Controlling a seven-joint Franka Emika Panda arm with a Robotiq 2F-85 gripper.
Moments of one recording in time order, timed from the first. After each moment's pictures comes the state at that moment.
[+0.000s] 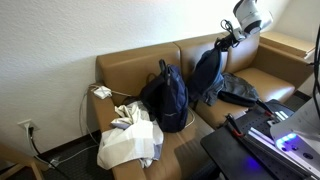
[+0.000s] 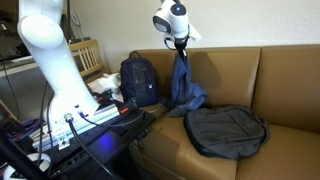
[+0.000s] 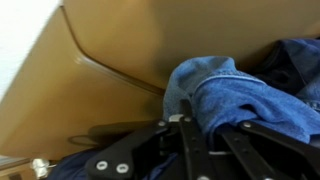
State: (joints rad) arm -0.11 0.49 -0.28 -2.05 1.41 2.48 2.16
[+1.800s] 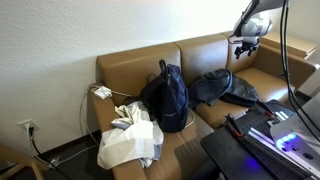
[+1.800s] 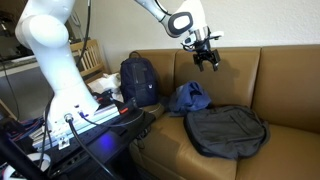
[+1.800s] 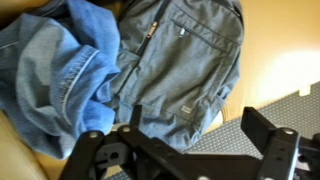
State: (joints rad) arm 0.05 0.72 -0.66 -1.94 0.42 2.65 2.60
